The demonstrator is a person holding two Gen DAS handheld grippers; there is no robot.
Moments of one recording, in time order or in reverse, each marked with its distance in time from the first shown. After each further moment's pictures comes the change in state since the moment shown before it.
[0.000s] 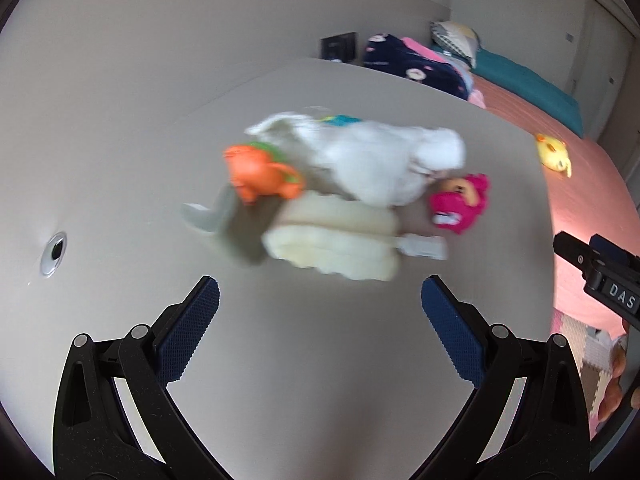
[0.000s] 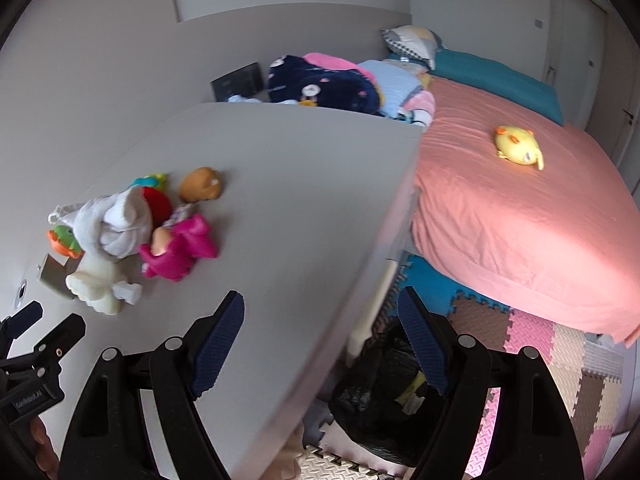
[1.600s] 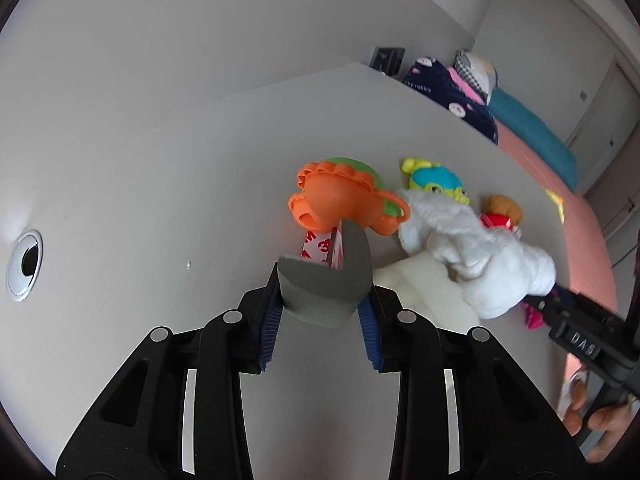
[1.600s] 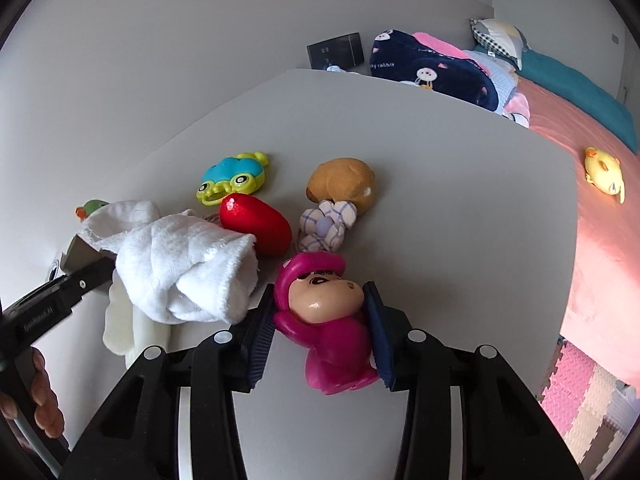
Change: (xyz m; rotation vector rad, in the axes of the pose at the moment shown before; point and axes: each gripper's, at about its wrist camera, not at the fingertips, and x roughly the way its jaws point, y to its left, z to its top) left arm 0.028 0.097 0.026 -0.190 0.010 -0.148; right arm 0.052 0.085 0.028 -0.121 0.084 0.210
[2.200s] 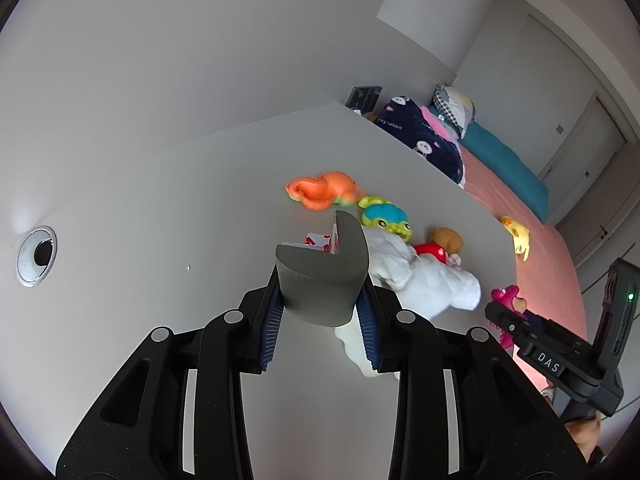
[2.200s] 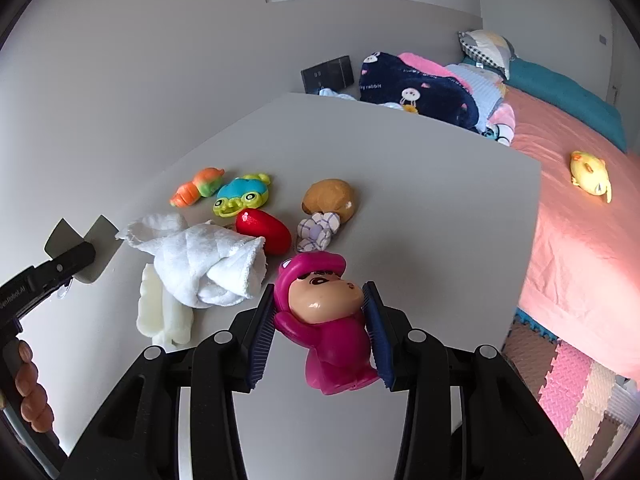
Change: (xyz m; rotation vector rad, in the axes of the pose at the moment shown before) left arm -0.046 -0.012 -0.003 -0.038 -0.093 -0.091; right arm -0.053 -0.003 -0.010 0.013 -0.064 -0.015
